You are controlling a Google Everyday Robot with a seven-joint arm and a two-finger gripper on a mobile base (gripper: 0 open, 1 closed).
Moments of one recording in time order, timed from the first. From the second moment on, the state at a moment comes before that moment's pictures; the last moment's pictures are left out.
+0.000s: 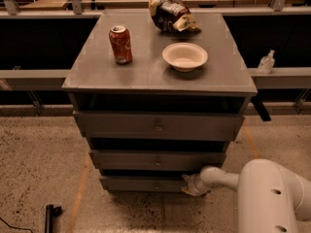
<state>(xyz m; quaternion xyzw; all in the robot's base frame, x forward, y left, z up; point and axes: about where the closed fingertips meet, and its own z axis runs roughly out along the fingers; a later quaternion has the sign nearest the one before) 0.587 -0.155 0.180 -0.70 0.68 0.07 0.22</state>
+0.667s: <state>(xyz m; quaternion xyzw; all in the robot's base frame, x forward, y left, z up) 0.587 -0.155 0.182 -0.70 0.68 0.07 0.22</state>
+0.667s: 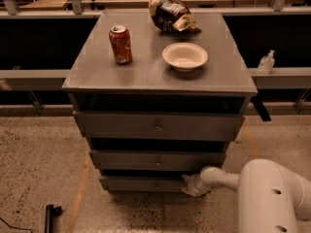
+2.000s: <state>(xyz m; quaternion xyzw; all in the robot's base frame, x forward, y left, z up) 0.587 -0.155 0.183 -0.70 0.68 0.08 0.22</state>
